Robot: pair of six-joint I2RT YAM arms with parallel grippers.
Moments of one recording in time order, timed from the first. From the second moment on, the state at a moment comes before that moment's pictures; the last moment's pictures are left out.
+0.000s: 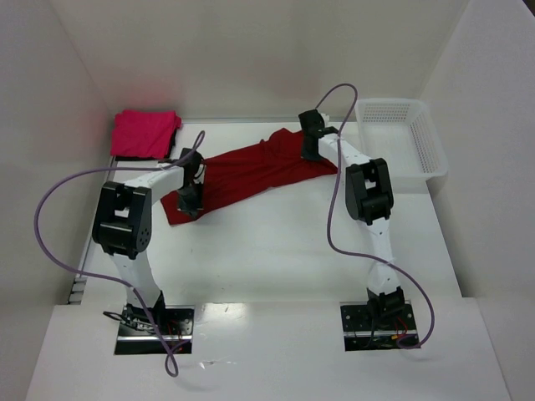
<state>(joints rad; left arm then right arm) -0.16 1.88 1.24 -0.73 -0.03 -0.17 0.30 2.38 1.97 -0.54 0.28 0.43</state>
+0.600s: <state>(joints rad) -0.25 1.56 1.26 -0.74 -0.08 -0.32 0.28 2.39 1.98 -0.51 0.24 0.41</state>
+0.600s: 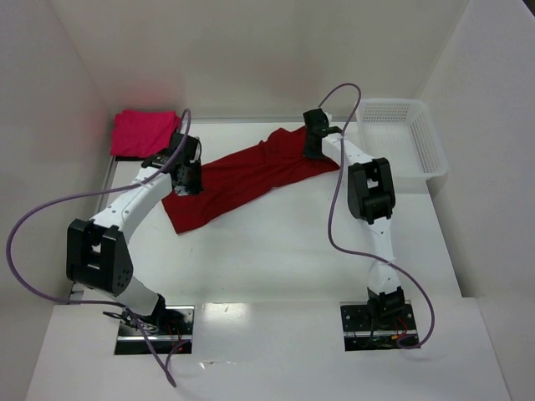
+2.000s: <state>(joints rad) -0.12 1.88 1.22 -0.64 -0.20 -0.24 0.28 2.51 2.19 -0.54 0.18 0.41</state>
